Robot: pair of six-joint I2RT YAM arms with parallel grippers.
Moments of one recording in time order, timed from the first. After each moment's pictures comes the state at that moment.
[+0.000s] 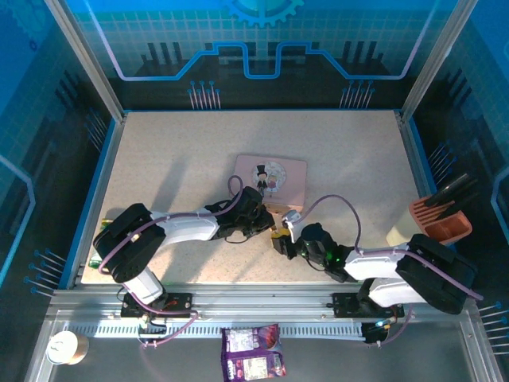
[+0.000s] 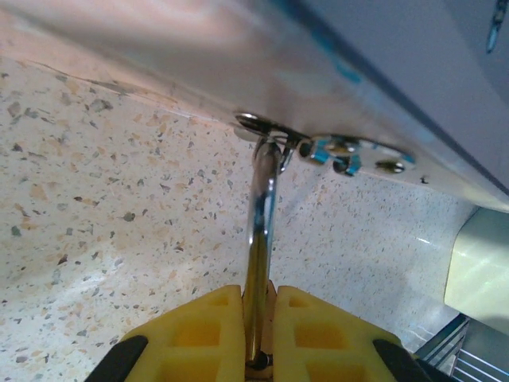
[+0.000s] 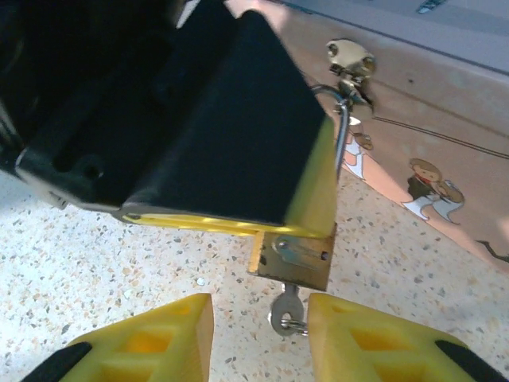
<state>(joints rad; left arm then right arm) -0.79 1.64 0.81 0.01 0.17 -1.22 0.92 1.31 0.21 0.62 0.08 0.25</state>
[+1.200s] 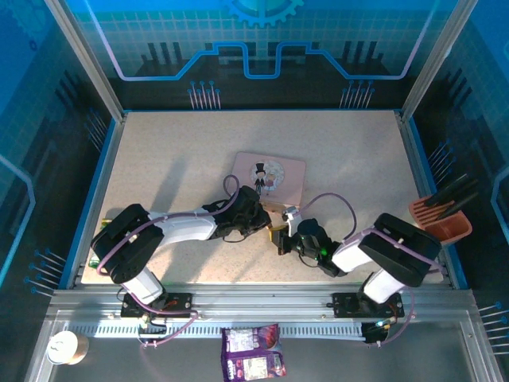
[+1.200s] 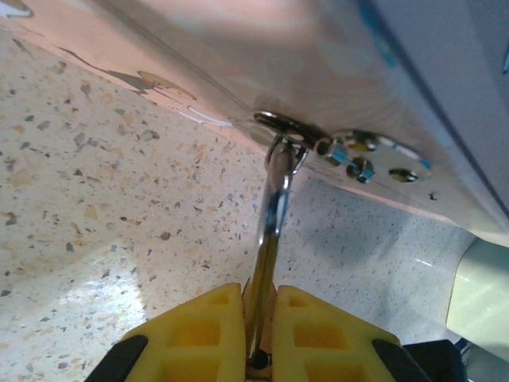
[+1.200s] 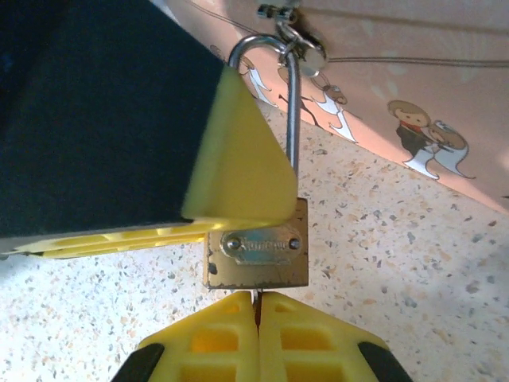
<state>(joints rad) -0.78 1.63 0.79 0.00 0.14 -1.24 0.83 1.61 0.23 0.91 -0.06 0.52</state>
